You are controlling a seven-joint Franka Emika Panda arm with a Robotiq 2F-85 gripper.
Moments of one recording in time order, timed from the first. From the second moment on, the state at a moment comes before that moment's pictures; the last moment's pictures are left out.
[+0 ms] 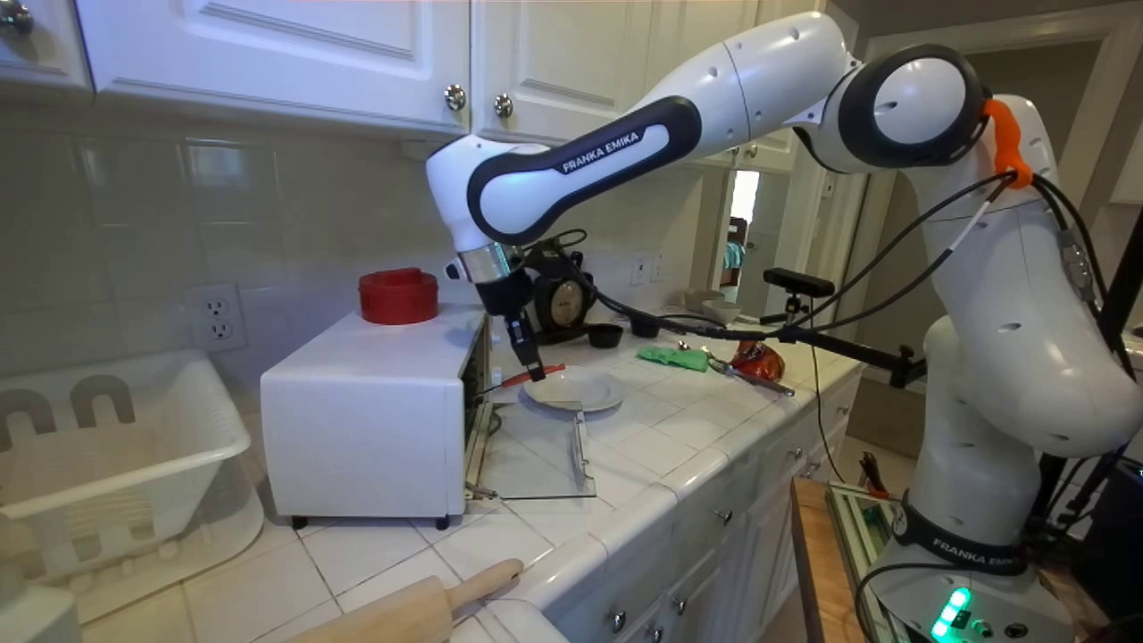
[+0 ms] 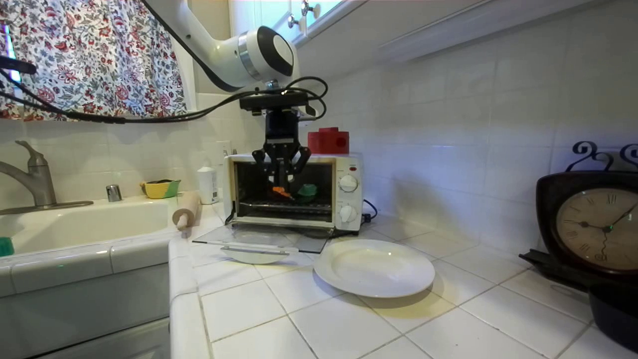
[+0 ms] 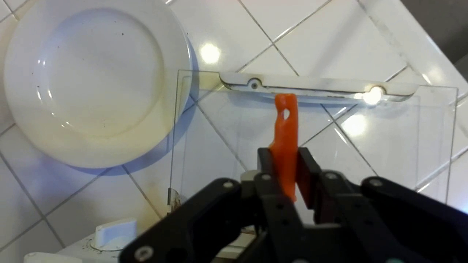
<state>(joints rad) 0.05 0.39 0.04 -1.61 -0.23 1.68 -0.28</state>
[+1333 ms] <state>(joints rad) 0.07 0.43 0.04 -1.62 -0.23 1.90 -0.23</state>
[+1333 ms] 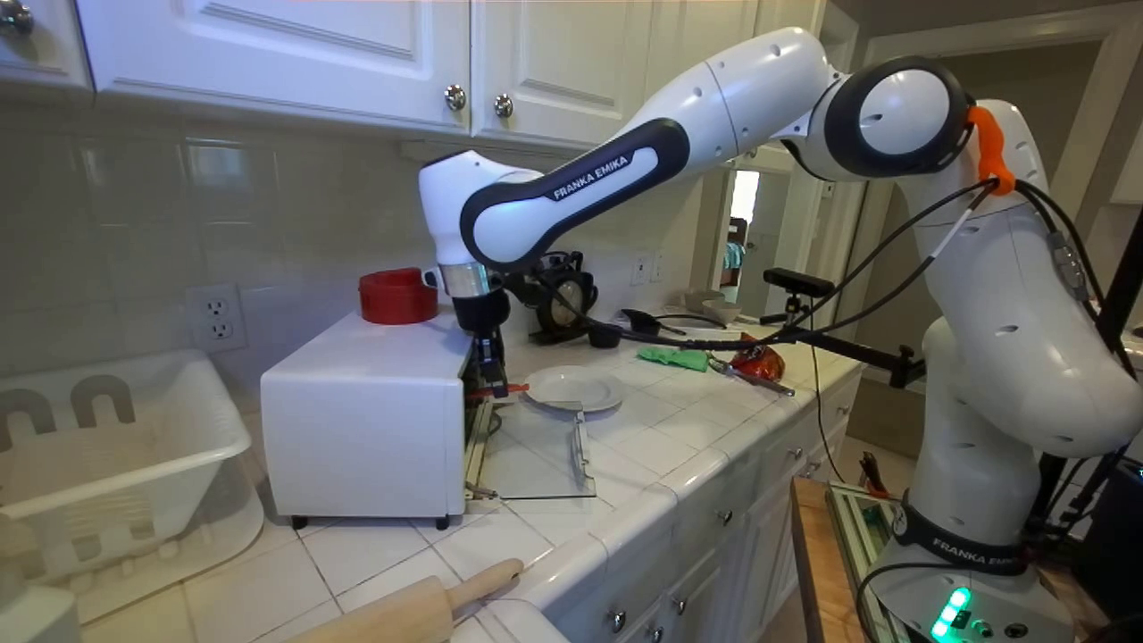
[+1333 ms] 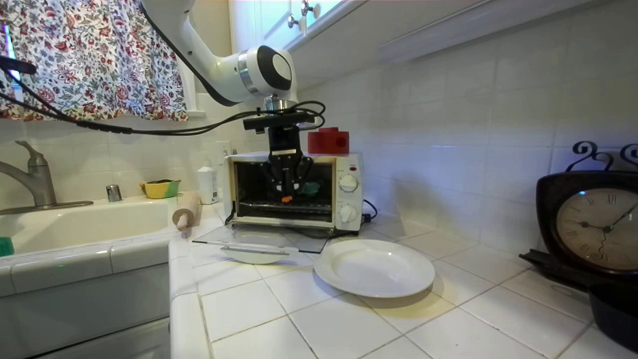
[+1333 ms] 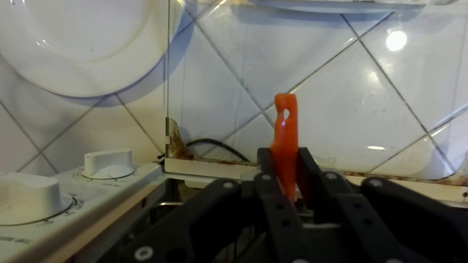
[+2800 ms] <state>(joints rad) 0.03 0.02 0.03 -2.11 -0.26 1.99 -0.23</state>
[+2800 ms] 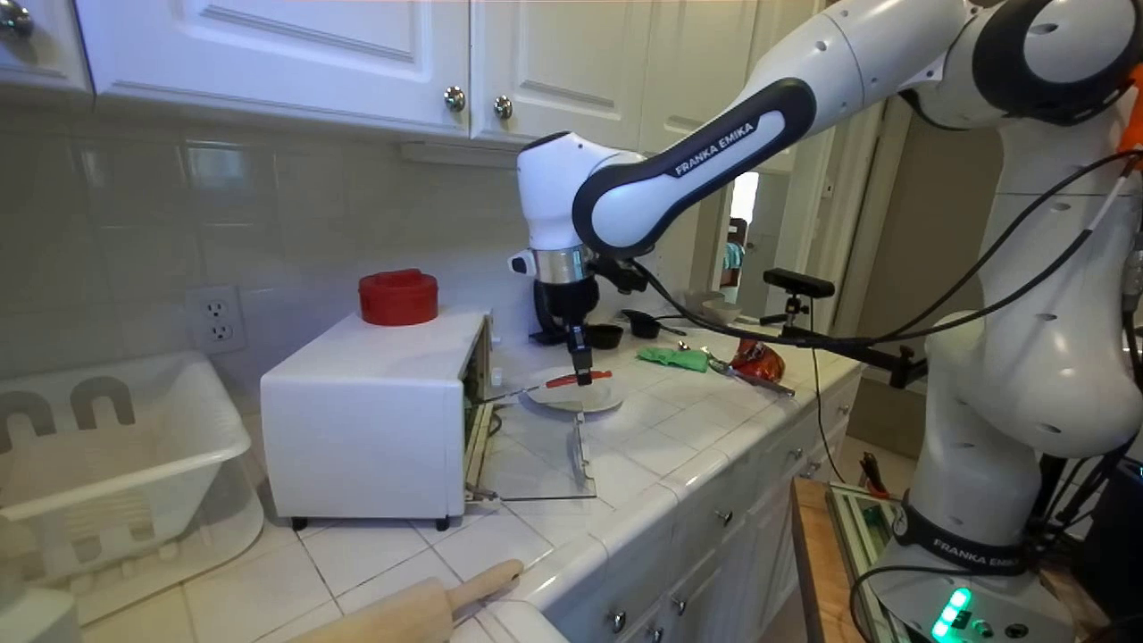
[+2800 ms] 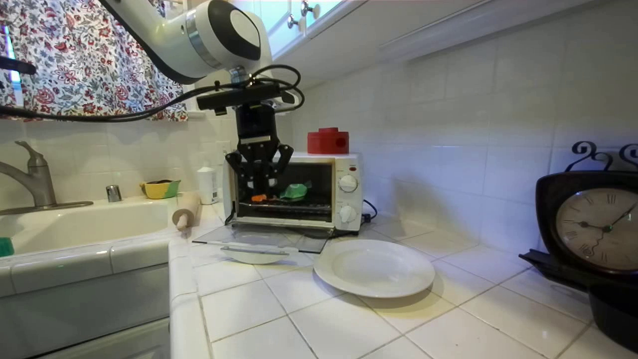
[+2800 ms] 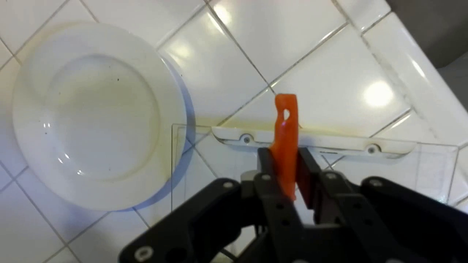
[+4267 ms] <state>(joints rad) -0.11 -0.27 -0.22 -2.44 -0.14 2.02 -0.31</state>
